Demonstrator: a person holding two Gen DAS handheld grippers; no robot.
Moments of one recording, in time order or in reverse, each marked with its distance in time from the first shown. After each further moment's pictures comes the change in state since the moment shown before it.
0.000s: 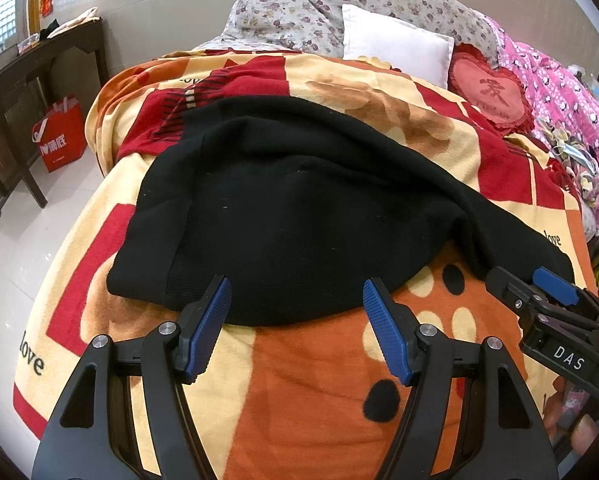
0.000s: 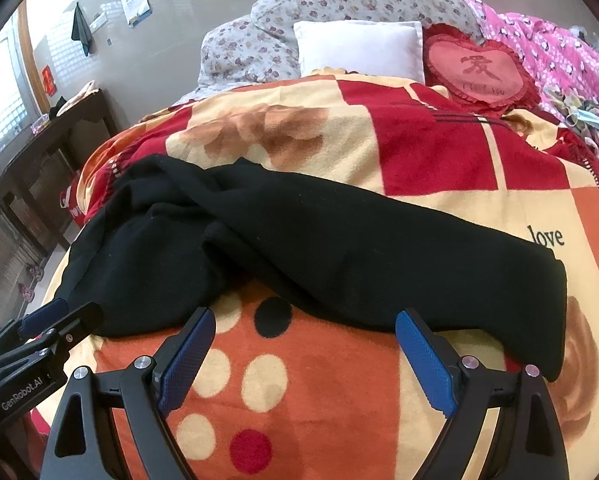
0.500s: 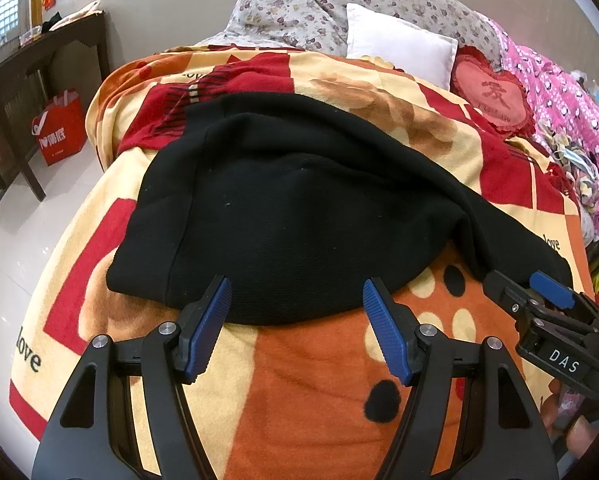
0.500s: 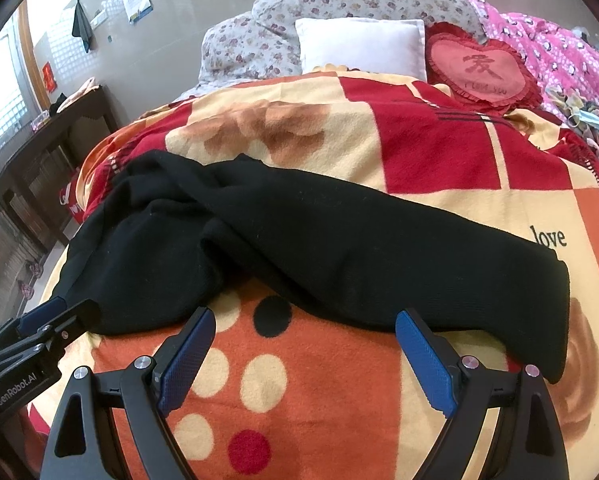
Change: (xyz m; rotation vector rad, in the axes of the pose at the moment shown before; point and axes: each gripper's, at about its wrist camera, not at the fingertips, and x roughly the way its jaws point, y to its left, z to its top) left arm 0.001 -0.001 -0.001 -0.024 0.029 -0.011; right arm 0.004 0.001 0.000 -0.008 0.014 0.001
